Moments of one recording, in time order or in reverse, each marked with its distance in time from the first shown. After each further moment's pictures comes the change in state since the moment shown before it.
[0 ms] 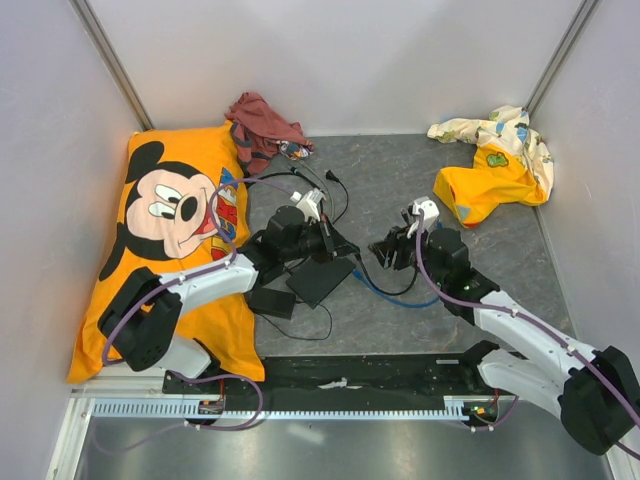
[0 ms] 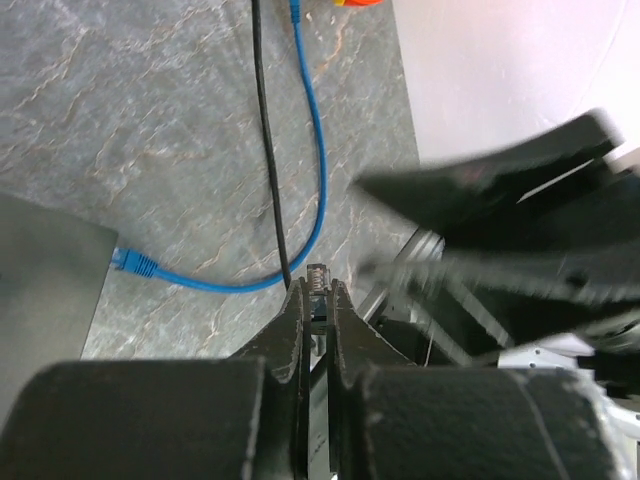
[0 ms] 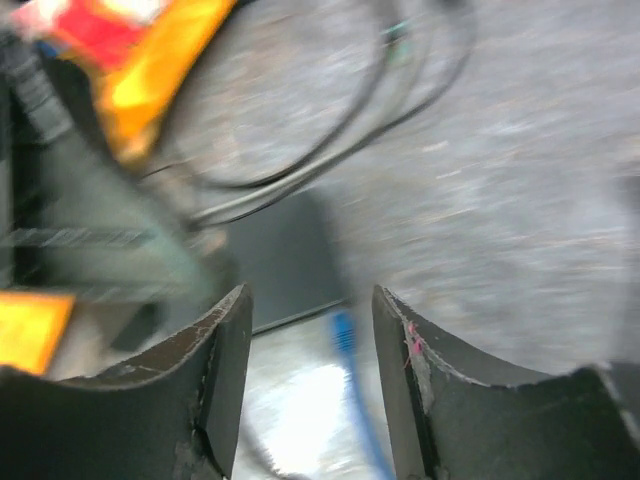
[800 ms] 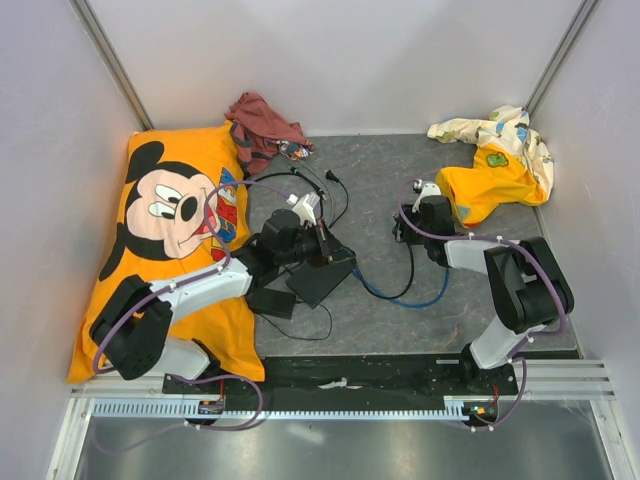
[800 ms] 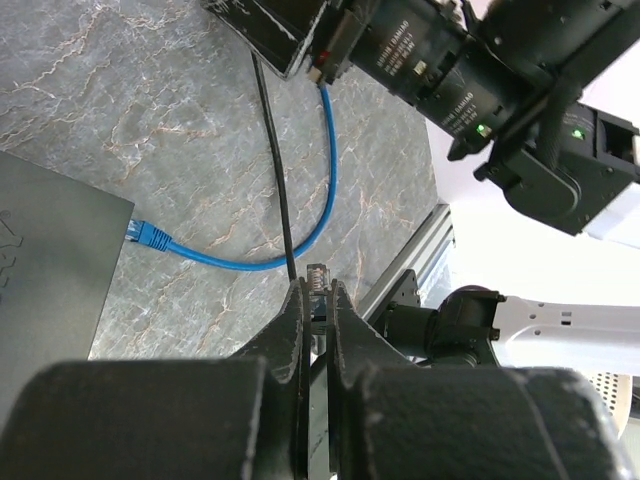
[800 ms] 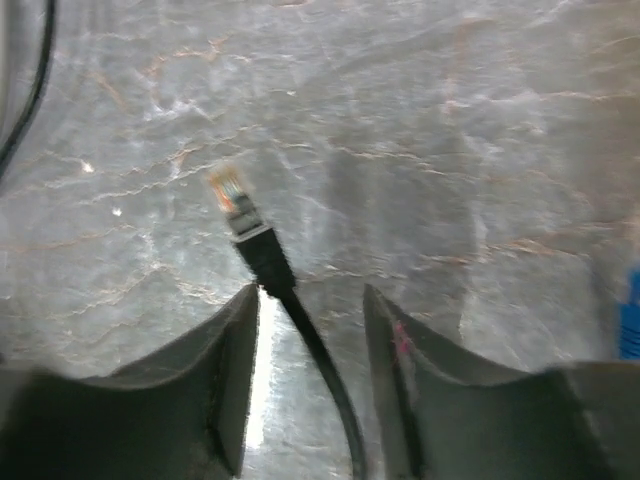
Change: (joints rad) left arm 0.000 -0.064 -0.038 -0.050 -0.002 0.027; right arm -0.300 0.686 0.232 0.090 0.096 -0.101
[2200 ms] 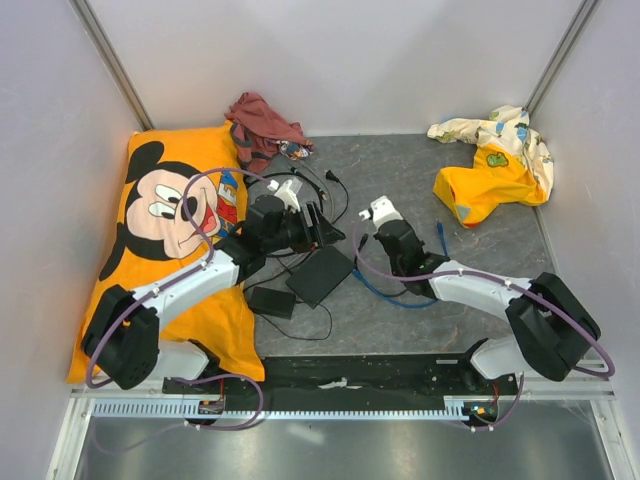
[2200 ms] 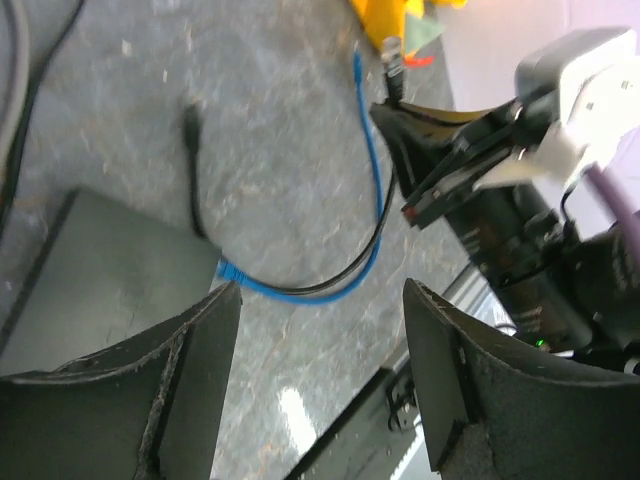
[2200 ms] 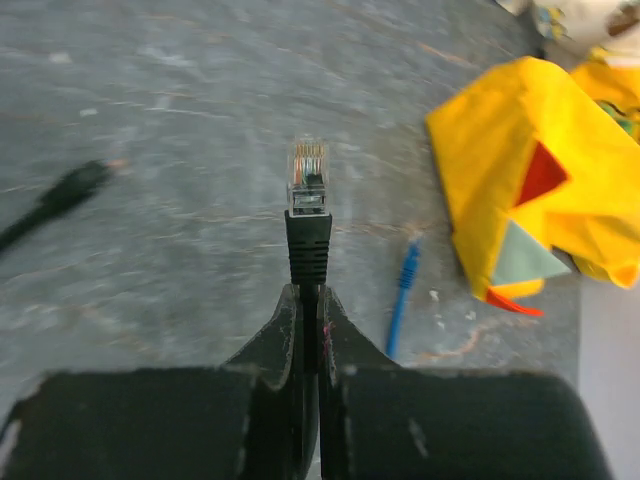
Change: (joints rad) left arm 0.112 -0.066 0.078 -0.167 -0.038 0.132; right arm 0.399 -0.257 -0.039 -0.130 0.692 -0.508
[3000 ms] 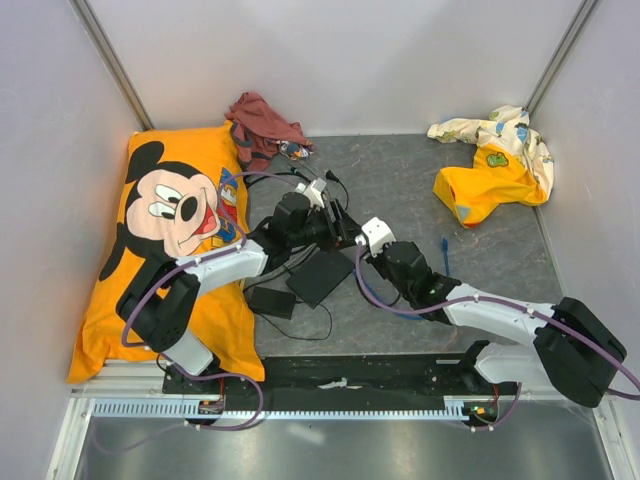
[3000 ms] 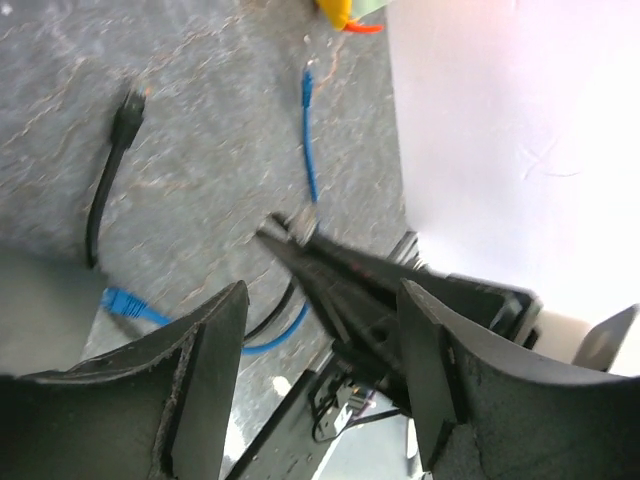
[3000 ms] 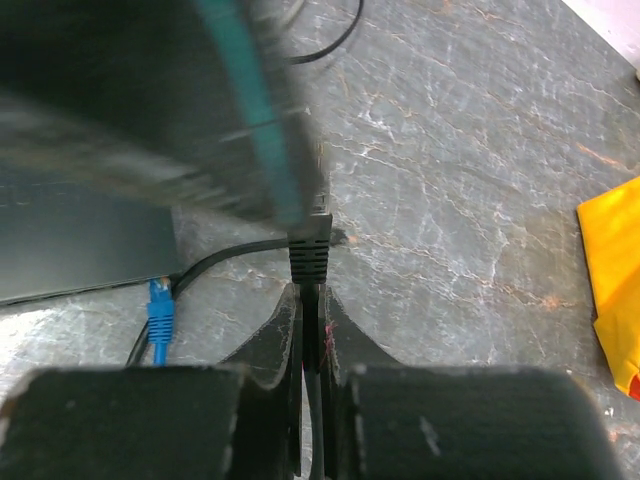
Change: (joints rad) left arm -0.062 0.251 0.060 0.216 0.100 -0.229; right arm 0.146 -0.177 -0.177 0.132 -0.293 0.039
